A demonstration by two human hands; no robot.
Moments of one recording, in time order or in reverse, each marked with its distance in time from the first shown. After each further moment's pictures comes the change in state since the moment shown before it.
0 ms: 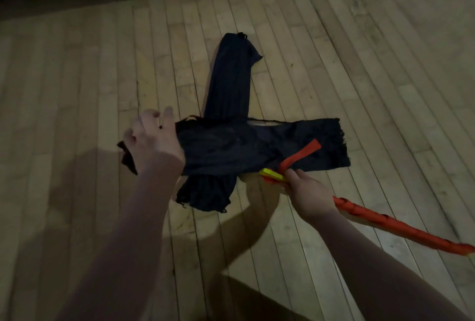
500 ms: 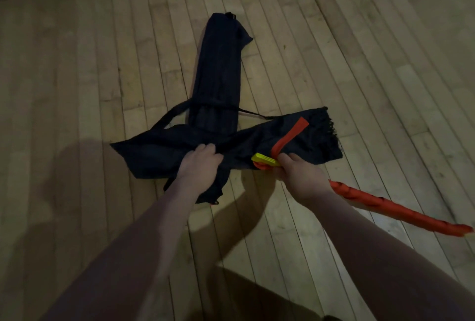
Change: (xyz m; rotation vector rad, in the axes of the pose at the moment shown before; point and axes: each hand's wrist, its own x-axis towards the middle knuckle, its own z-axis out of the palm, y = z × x) left_hand -0.020 0.033 0.112 0.083 -0.336 0.621; right_hand 0.015 0.007 0.004 0.017 -0.020 -0.004
